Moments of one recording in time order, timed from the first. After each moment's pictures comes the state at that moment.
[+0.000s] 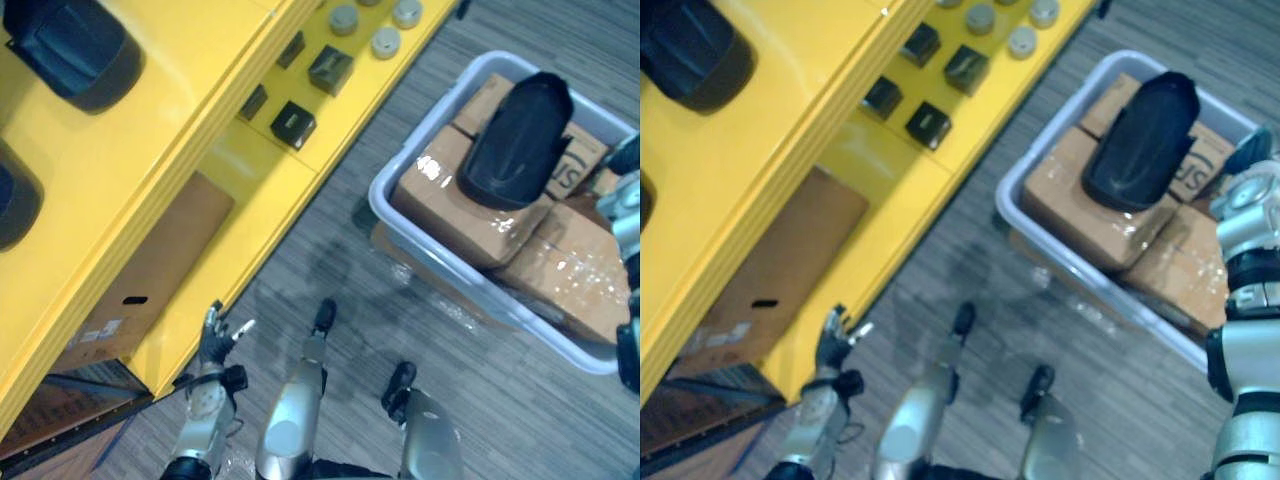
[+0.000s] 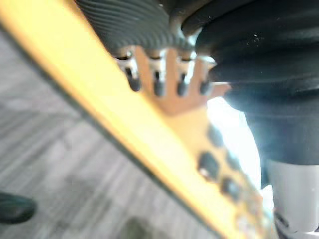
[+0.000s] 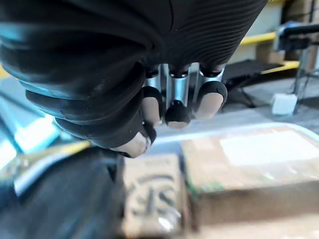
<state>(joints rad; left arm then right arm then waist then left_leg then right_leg) -0.02 0.26 -0.09 0.42 -0.30 -0.28 0.26 -0.92 -0.90 0.25 0.87 -0.38 0.27 0.00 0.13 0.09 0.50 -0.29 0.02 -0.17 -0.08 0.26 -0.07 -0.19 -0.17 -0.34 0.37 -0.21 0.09</state>
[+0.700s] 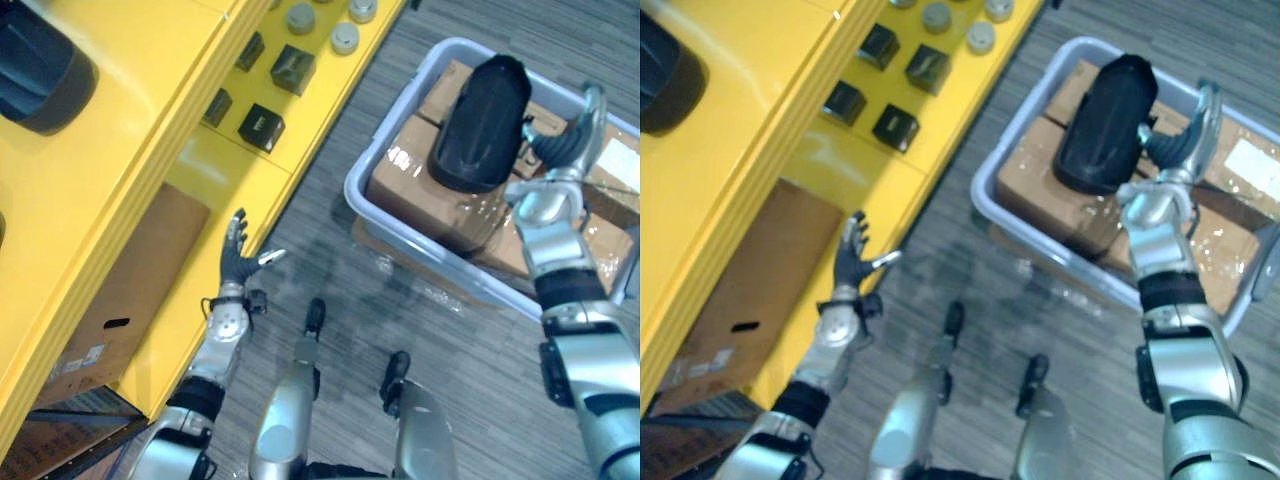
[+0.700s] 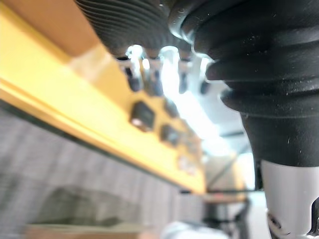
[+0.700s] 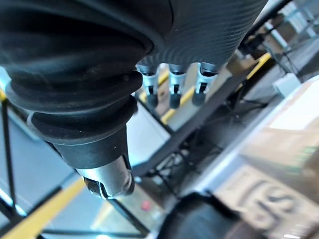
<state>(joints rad) -0.42 0.23 -0.17 0.45 -0.19 -0.33 0.31 -0.99 -0.59 0.09 0.72 -0.11 0.08 -0.64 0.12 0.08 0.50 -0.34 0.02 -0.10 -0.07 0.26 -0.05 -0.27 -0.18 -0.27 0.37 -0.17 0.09</state>
